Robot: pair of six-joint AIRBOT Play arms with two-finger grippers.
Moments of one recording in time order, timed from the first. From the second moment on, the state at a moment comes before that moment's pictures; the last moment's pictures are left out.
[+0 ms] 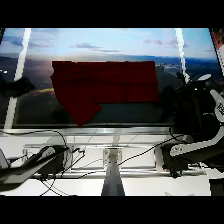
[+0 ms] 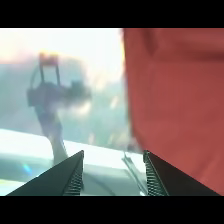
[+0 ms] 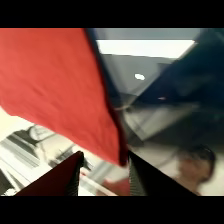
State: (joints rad) left arm 0.51 -1.07 0.98 1.25 -1.26 -1.31; right arm -0.41 -1.68 1.00 -0.84 1.37 1.07
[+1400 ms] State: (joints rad) left arm 0.18 -1.25 0.45 0.80 -1.03 -1.14; right arm -0.40 -1.56 0.96 -0.77 1.25 0.92
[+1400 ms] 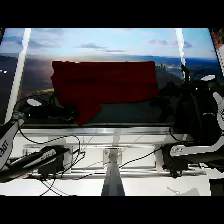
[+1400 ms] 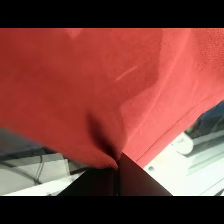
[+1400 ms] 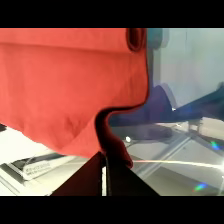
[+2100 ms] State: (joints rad) left arm 0.17 -1.27 1.02 0.77 -0.77 -1.19; right arm -0.25 -1.42 1.00 -0.42 1.05 0.98
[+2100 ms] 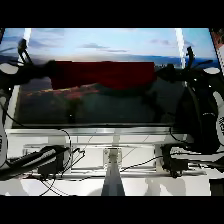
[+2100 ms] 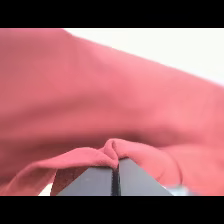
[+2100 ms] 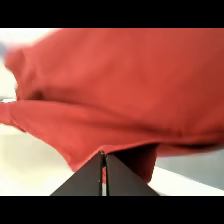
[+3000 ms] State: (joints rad) left arm 0.09 -1.60 1.20 0.67 -0.26 -1.18; right arm 0.12 -1.56 1.15 -0.43 0.09 1.08
